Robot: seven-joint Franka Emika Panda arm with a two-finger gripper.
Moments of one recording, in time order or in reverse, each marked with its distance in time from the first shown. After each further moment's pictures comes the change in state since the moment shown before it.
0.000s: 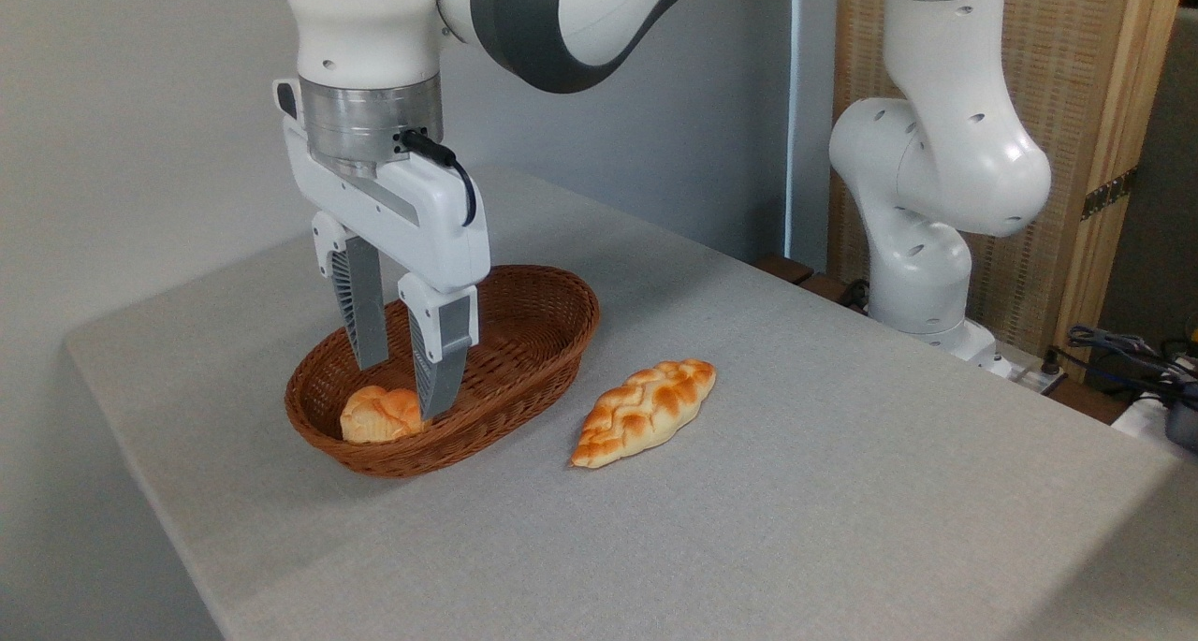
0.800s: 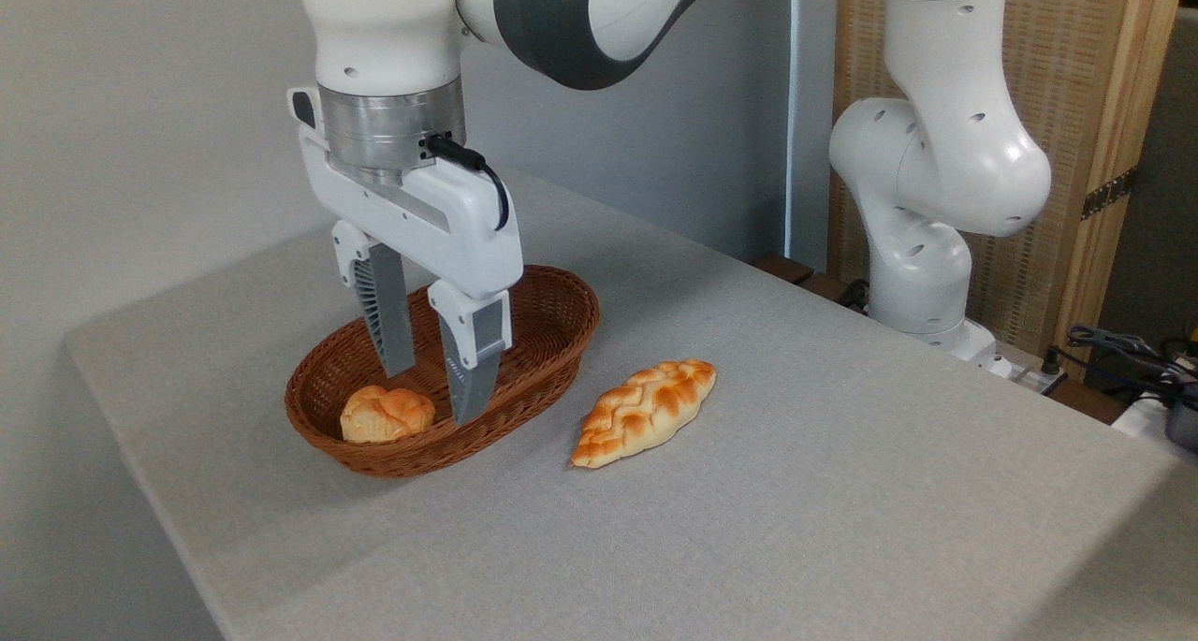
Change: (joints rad) arm 0.003 -0.011 0.034 0.000 0.001 -0.076 -0.003
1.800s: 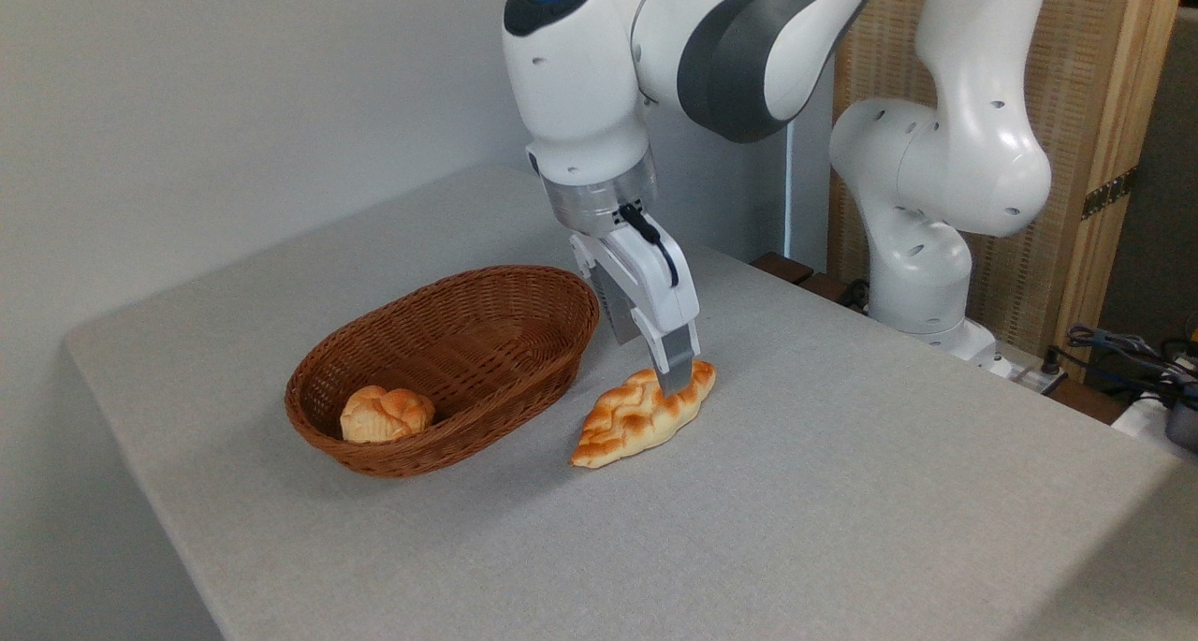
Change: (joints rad) arm 0.001 -0.355 0.001 -0.595 0.000 -0.055 0.367
